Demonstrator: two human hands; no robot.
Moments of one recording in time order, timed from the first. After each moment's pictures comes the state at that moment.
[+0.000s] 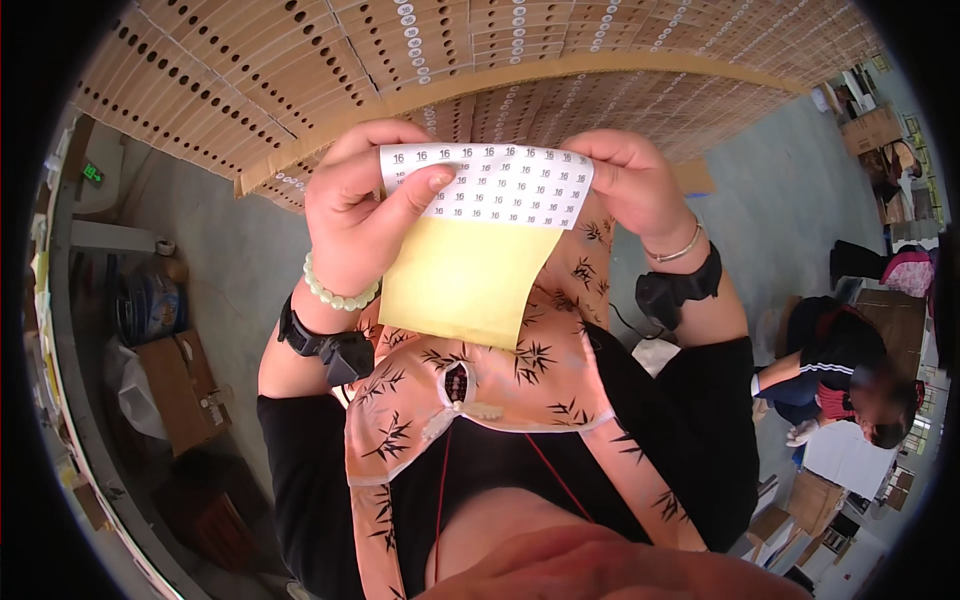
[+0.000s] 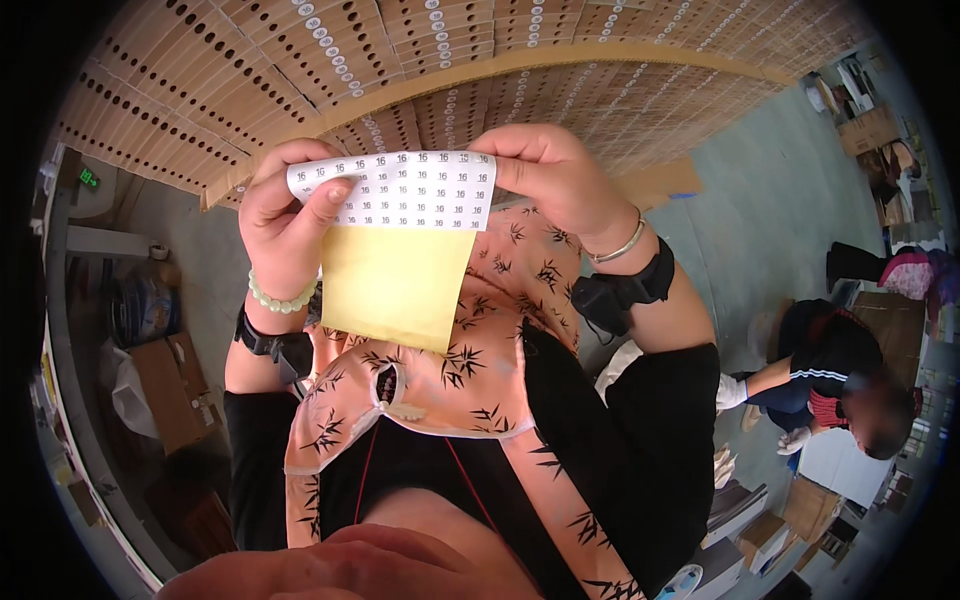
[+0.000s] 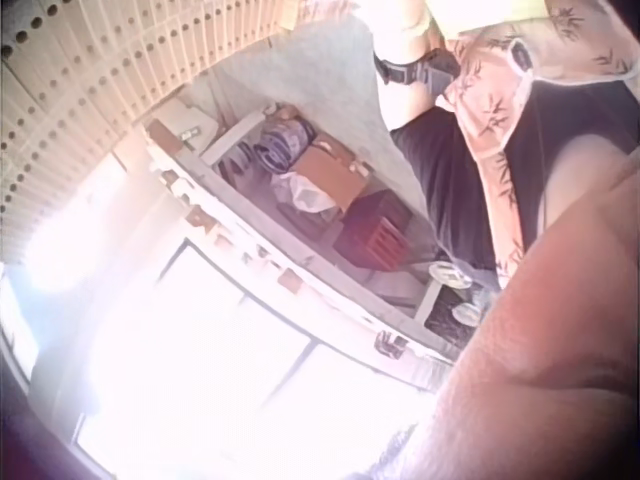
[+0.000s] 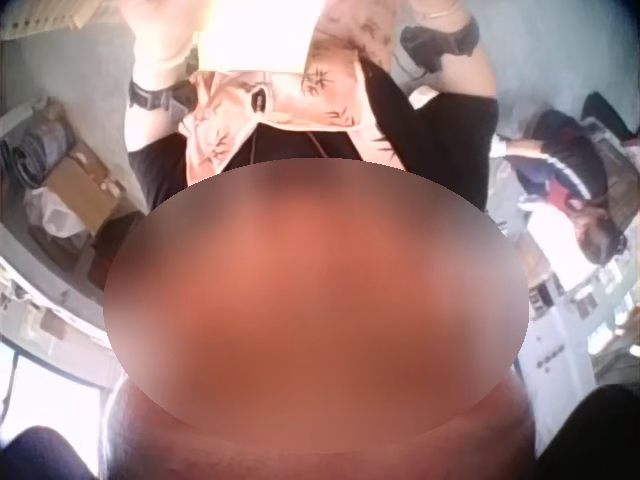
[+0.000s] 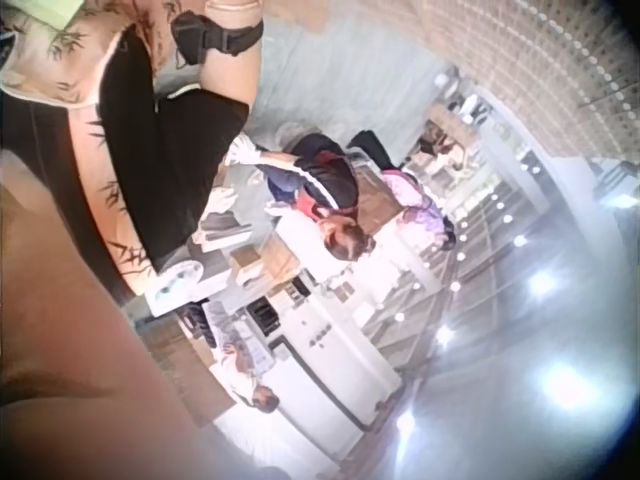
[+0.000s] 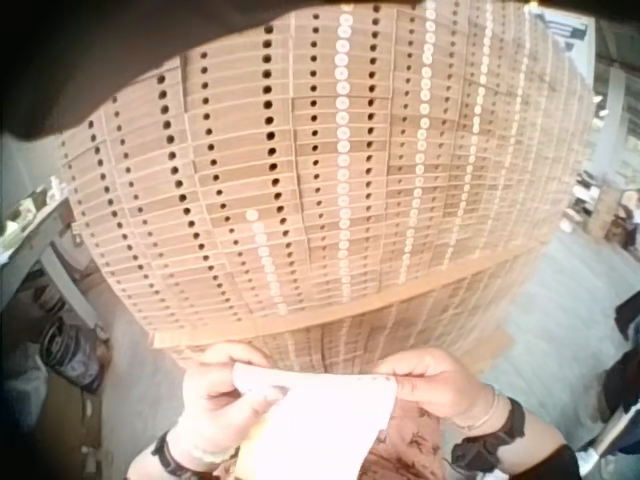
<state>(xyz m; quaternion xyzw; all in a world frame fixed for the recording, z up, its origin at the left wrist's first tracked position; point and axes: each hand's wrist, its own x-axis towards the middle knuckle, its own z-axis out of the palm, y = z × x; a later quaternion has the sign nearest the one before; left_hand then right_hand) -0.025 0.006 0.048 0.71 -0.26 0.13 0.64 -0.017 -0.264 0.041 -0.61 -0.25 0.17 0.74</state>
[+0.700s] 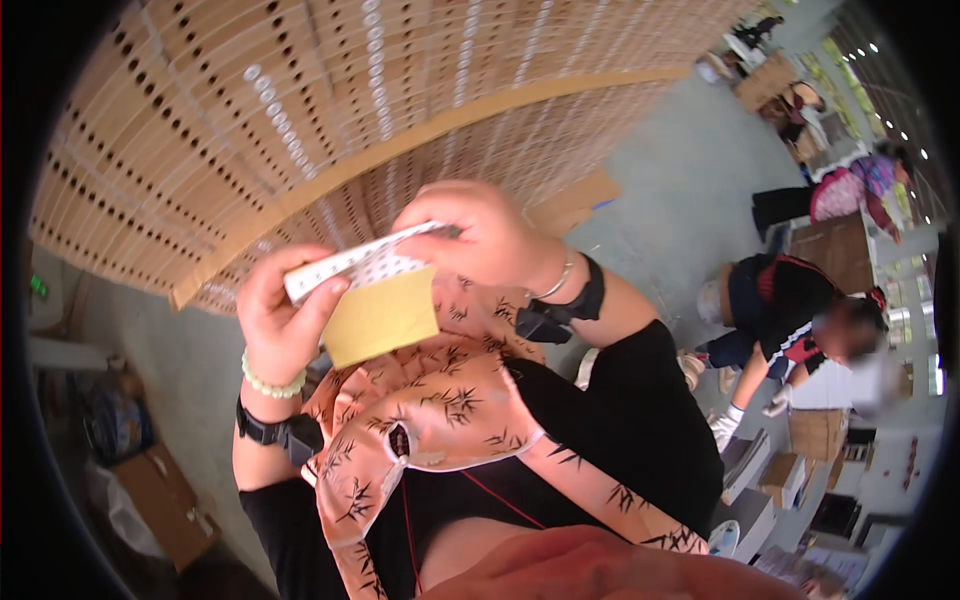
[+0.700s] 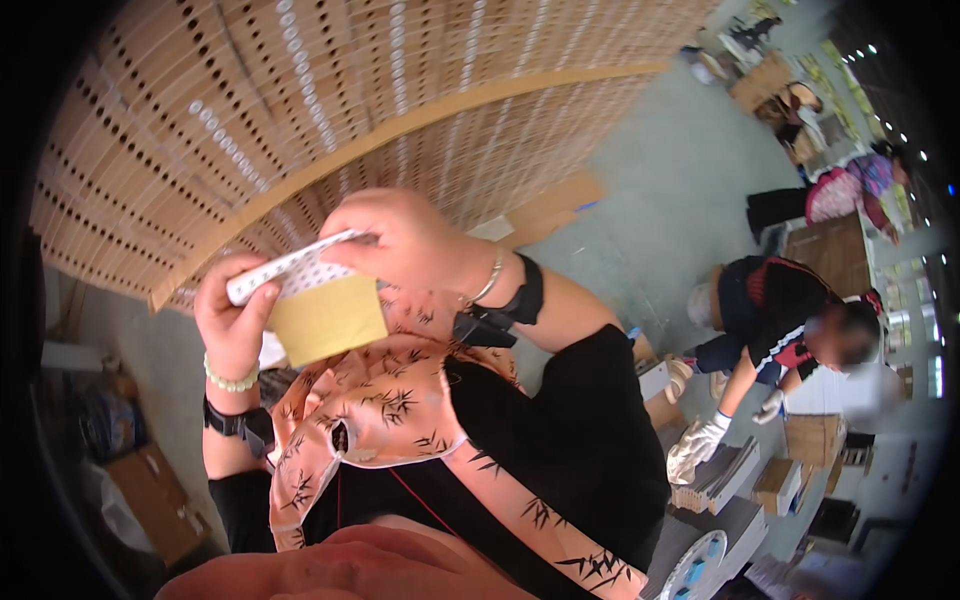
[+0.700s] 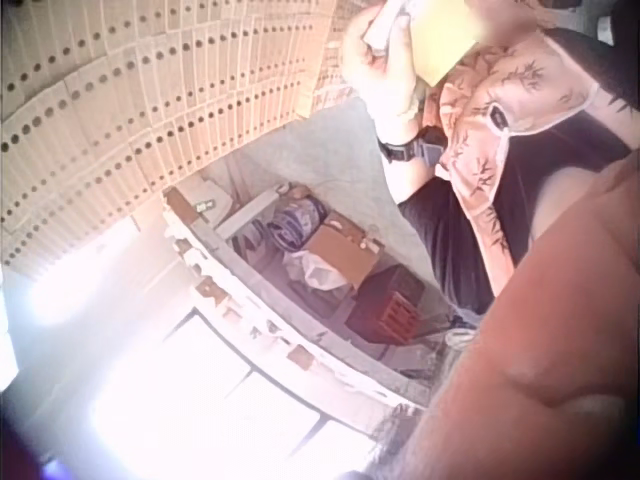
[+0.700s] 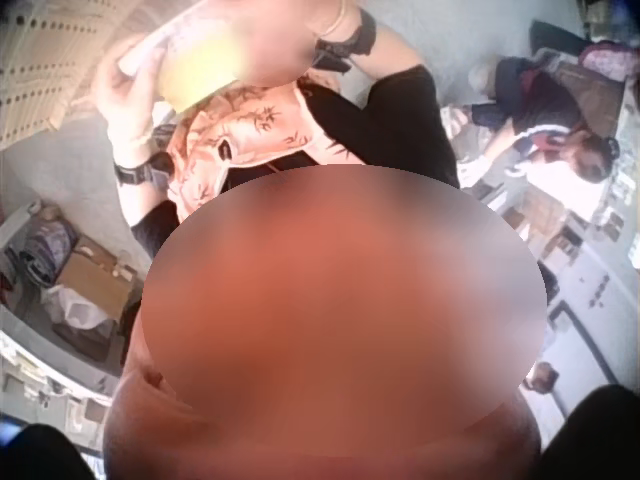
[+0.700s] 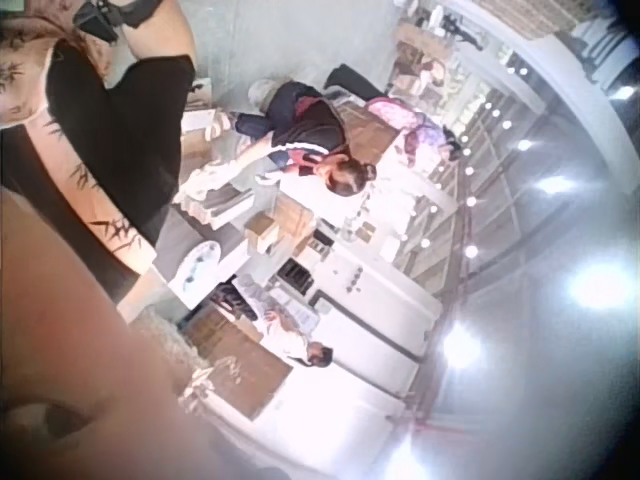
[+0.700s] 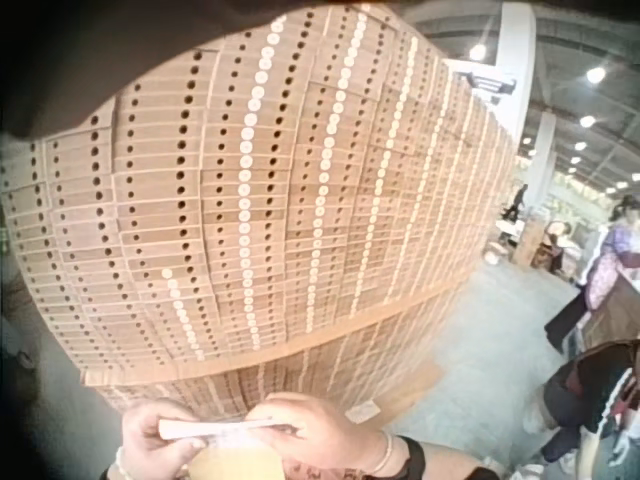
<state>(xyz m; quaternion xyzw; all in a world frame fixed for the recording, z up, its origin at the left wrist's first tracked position) -0.011 0.014 0.019 0.72 -0.28 0.09 0.62 -0.011 -0.233 0.056 -0.80 -0.32 -0.09 0.50</state>
